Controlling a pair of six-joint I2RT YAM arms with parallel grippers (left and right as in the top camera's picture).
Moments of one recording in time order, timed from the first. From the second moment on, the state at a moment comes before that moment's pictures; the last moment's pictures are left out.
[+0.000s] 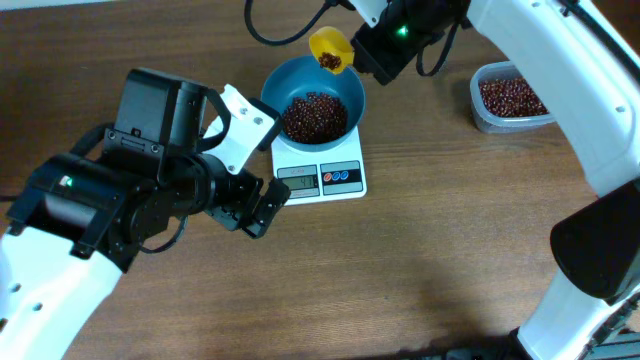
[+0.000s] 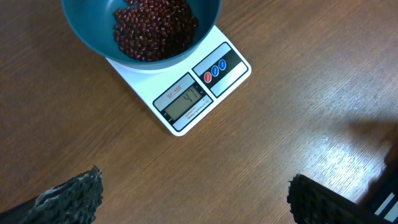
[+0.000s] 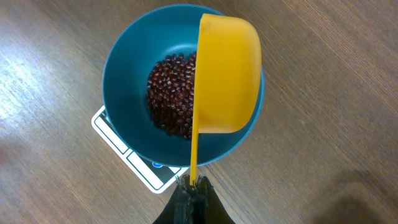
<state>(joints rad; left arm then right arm) -0.42 1.19 1.10 -0.89 0.23 0.23 0.34 1.89 1.92 -1.20 -0.25 -0.40</state>
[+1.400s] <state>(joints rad) -0.42 1.19 1.10 -0.89 0.23 0.23 0.41 1.86 1.91 -1.18 -0.13 -0.40</state>
